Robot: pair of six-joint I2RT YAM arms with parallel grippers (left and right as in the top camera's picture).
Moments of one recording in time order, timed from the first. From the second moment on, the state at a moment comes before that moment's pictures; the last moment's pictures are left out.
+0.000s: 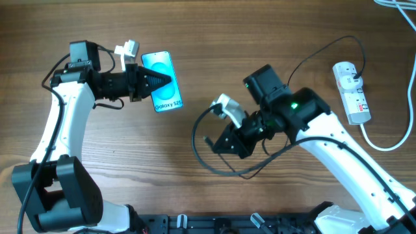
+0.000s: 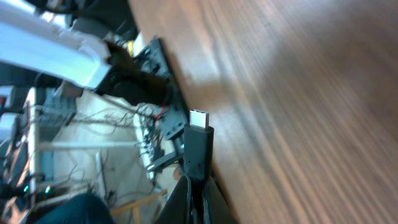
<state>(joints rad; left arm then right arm) 0.14 1.65 1.25 -0.92 1.35 -0.05 0.60 1.43 1.25 -1.07 -0.83 -0.18</state>
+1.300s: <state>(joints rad) 0.01 1.65 1.24 -0.69 1.21 -0.40 0.74 1.43 1.24 -0.77 -0.64 0.32</state>
